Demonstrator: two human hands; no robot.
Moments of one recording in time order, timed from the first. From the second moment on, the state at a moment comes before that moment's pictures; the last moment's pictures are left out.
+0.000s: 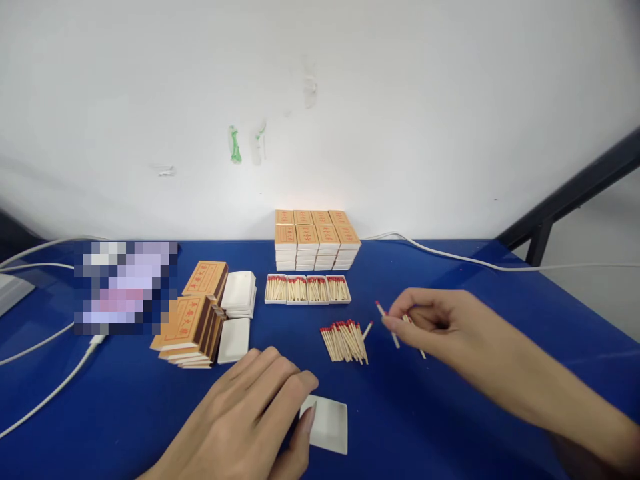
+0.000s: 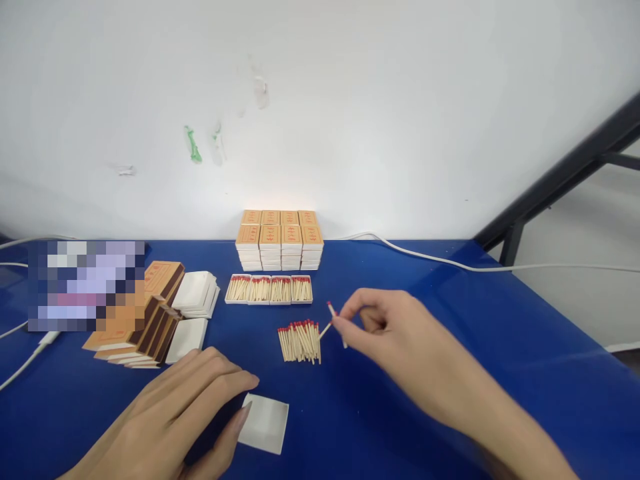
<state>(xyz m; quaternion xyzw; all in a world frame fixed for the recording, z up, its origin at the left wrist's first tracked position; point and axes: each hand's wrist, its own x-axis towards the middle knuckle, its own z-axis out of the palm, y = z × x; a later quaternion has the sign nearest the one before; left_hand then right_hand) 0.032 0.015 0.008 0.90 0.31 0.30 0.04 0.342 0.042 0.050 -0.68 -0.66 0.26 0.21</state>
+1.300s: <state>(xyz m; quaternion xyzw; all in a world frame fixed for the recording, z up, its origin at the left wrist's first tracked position) 0.031 0.017 0.005 0.91 0.30 0.29 0.01 0.322 0.040 0.039 -0.71 -0.68 0.18 0.07</state>
